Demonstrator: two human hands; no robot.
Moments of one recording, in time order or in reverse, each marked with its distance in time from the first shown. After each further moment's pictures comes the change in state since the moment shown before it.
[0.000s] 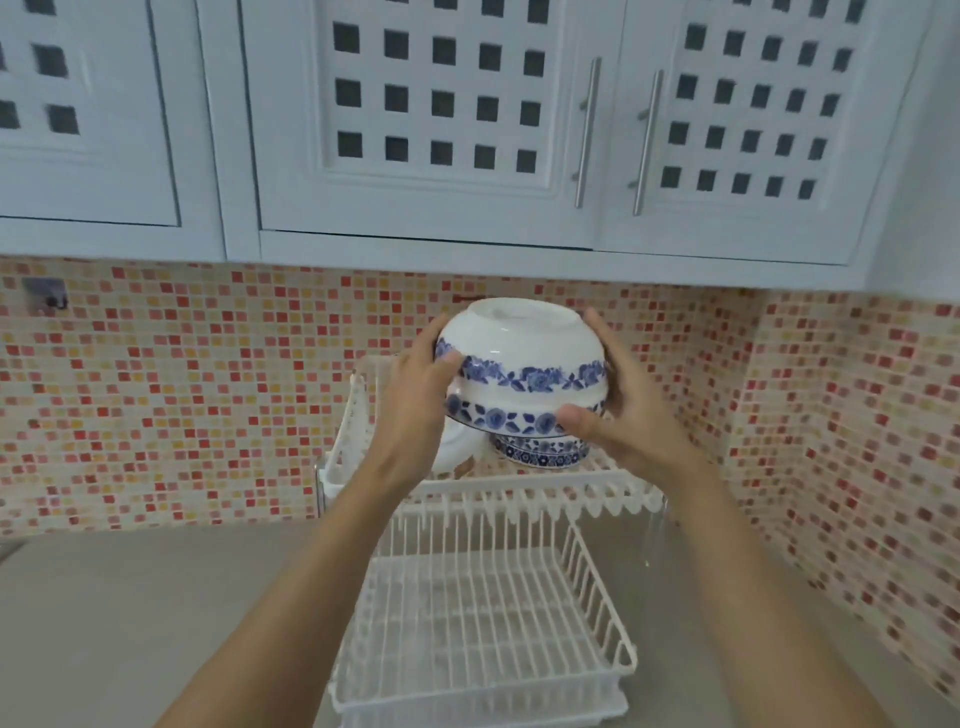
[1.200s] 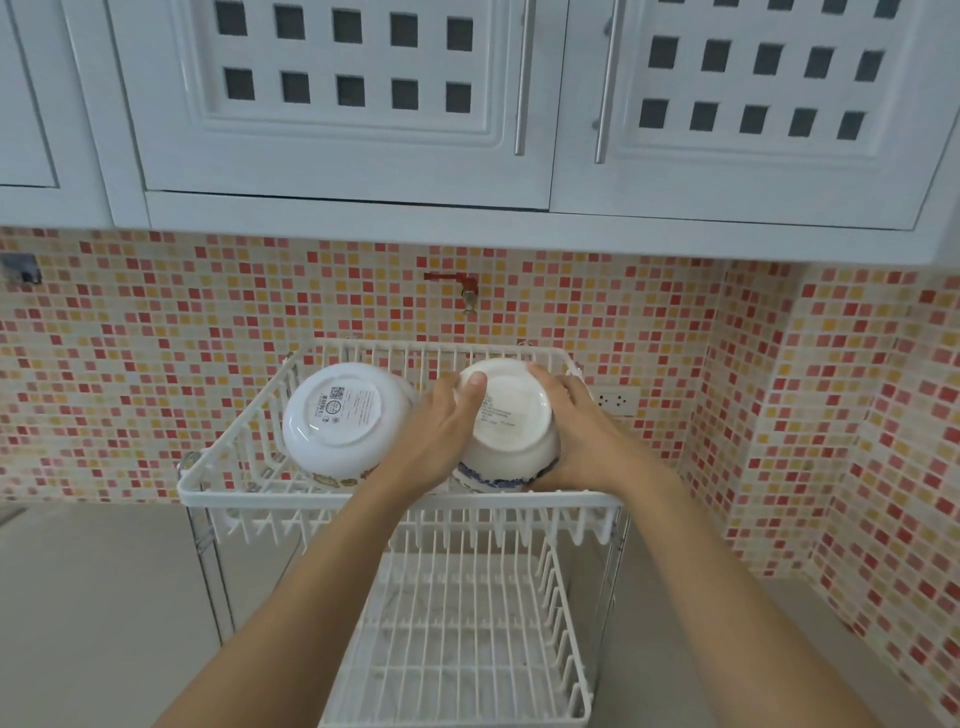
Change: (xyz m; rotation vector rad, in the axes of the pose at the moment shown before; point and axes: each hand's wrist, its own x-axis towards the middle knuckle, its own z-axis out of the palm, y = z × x) left_hand 0.055 -0.093 0.113 0.418 -0.085 -0.268; right_hand 0.044 0.135 -0.064 -0.762 -0.311 0.071
